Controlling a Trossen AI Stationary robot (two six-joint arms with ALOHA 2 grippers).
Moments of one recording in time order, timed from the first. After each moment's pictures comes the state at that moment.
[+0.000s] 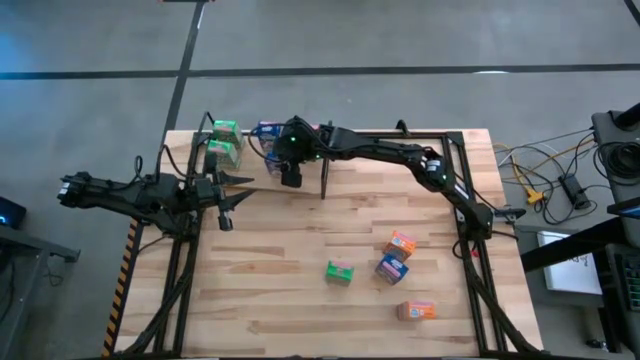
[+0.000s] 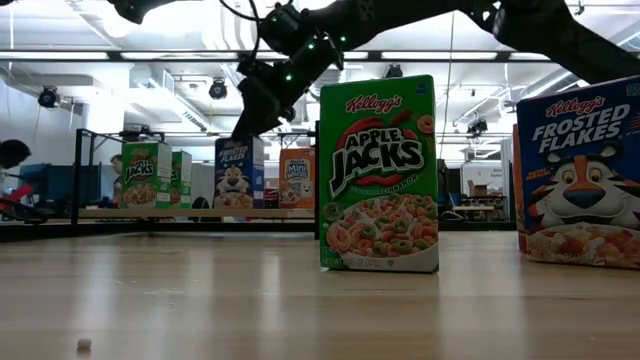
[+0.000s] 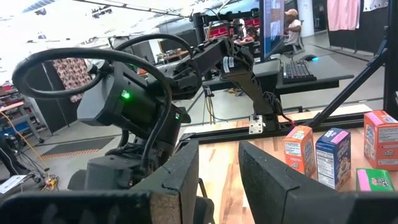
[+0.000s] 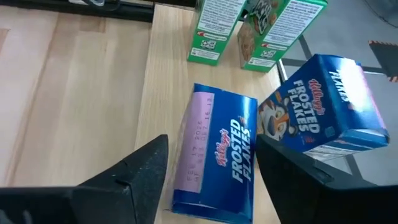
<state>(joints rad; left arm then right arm) -0.18 0.54 0.58 0.02 -0.44 0.25 -0.30 2.31 2.24 -0.59 -0.03 -0.31</state>
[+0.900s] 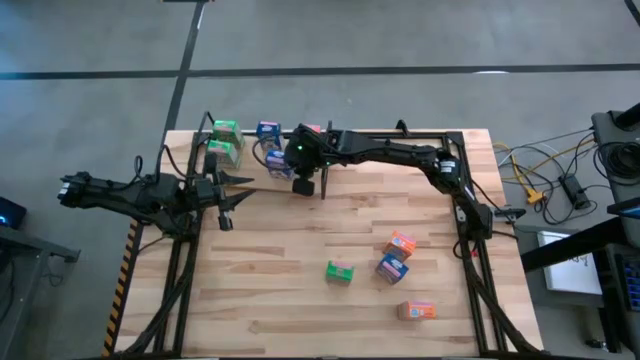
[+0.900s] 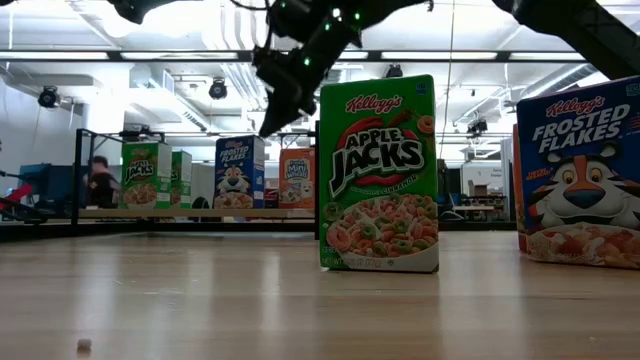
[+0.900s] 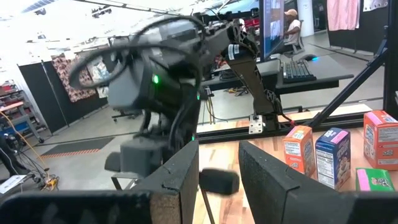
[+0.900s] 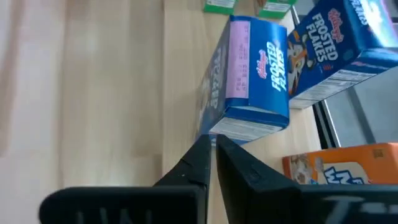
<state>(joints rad) -0.18 0.54 0.58 0.02 -0.44 0.25 -0.25 2.19 2.10 -0.73 0.03 -0.20</state>
